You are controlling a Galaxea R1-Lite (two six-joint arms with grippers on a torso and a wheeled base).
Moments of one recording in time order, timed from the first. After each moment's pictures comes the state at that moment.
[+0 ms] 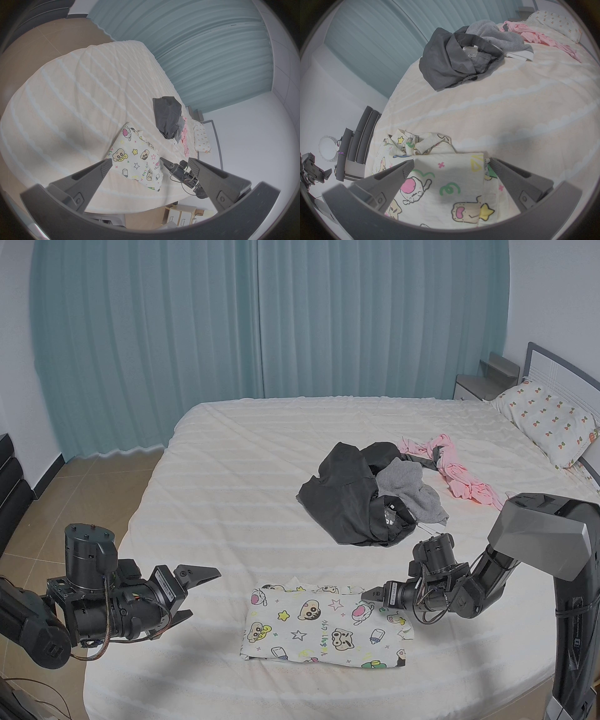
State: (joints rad) left arm -0.36 1.61 -0.36 -0.69 -0.21 -1.05; right arm 0.38 2.40 -0.91 -0.67 0.15 0.50
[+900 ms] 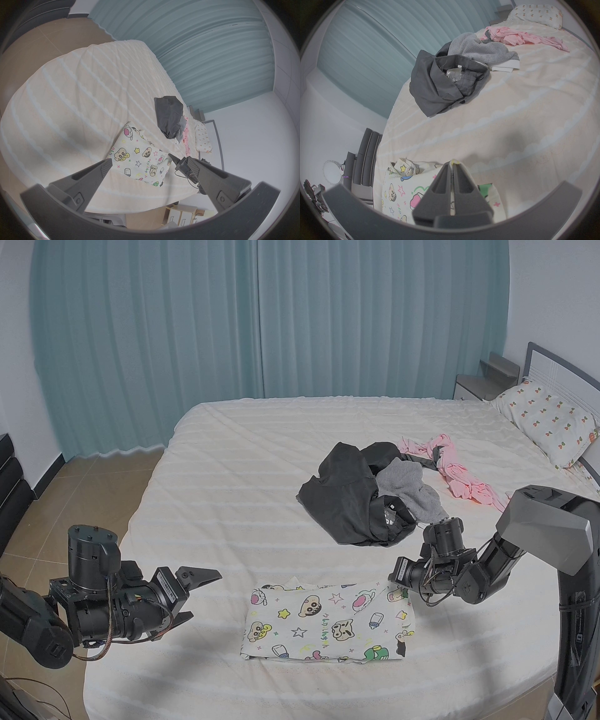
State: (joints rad) left arm -0.36 1.63 -0.36 -0.70 -0.21 -1.05; right arm 0.32 2.38 -0.97 -0.70 0.13 0.63
